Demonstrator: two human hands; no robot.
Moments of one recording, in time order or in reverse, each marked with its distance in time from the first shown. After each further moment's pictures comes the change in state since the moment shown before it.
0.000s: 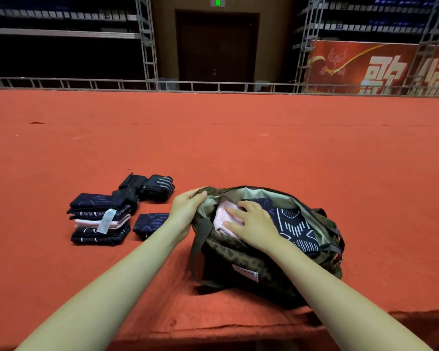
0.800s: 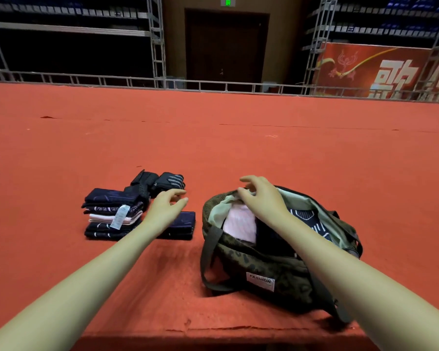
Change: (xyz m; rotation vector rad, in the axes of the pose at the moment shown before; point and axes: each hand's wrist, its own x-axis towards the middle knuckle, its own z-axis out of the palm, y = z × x) left_hand 0.010 0.002 -0.092 0.787 0.106 0.204; right_hand 0.031 -0.041 -0.044 0.332 0.203 0.074
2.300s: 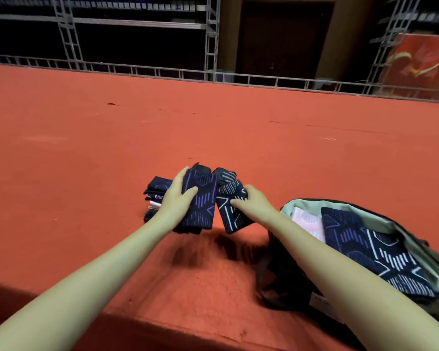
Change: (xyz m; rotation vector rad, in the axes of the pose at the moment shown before) left_hand -0.018 -0.031 -0.083 -0.322 0.168 -0.097; right_hand 0.045 -0.073 0.126 0.199 -0.374 0.057
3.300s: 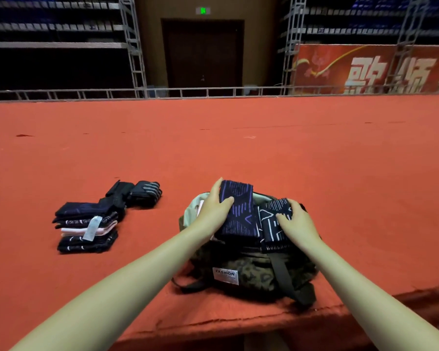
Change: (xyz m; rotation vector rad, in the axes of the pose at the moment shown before) left_hand -0.085 0.106 0.225 0.009 -0.423 0.019; right_hand -0.177 0.161 -0.176 0.000 0.536 0.299
